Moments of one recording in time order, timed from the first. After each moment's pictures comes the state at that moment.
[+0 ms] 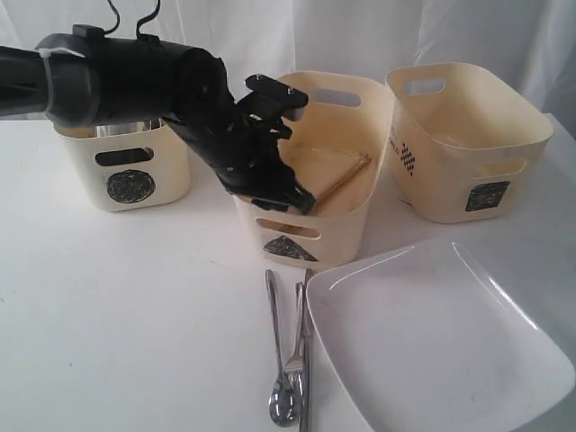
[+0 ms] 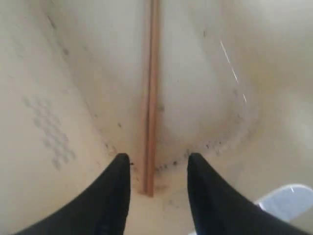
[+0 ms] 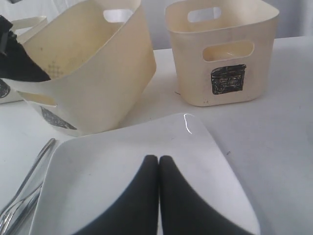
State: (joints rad) left arm -0.68 1.93 -1.54 -0.08 0.65 0.17; right arm 0.08 0.01 -0.01 0.10 0.31 0.07
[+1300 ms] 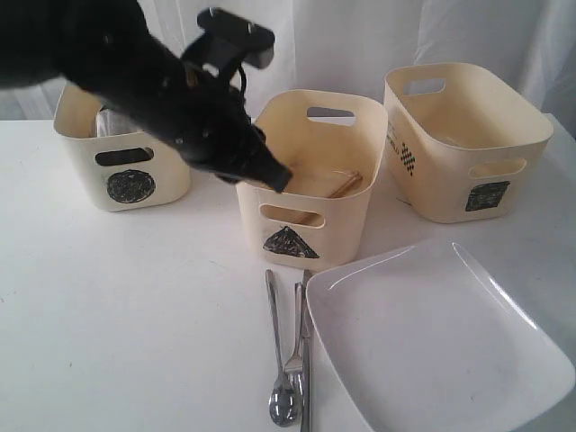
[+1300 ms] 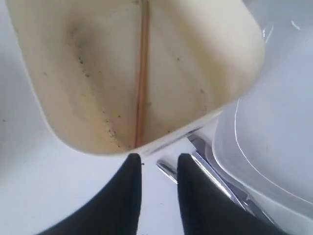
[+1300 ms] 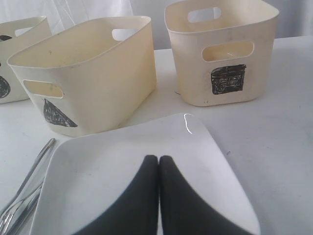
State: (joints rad) left arm -0.71 1.62 -1.32 -0.05 0.60 0.13; right arm 0.08 0.01 -0.01 0.10 0.31 0.07
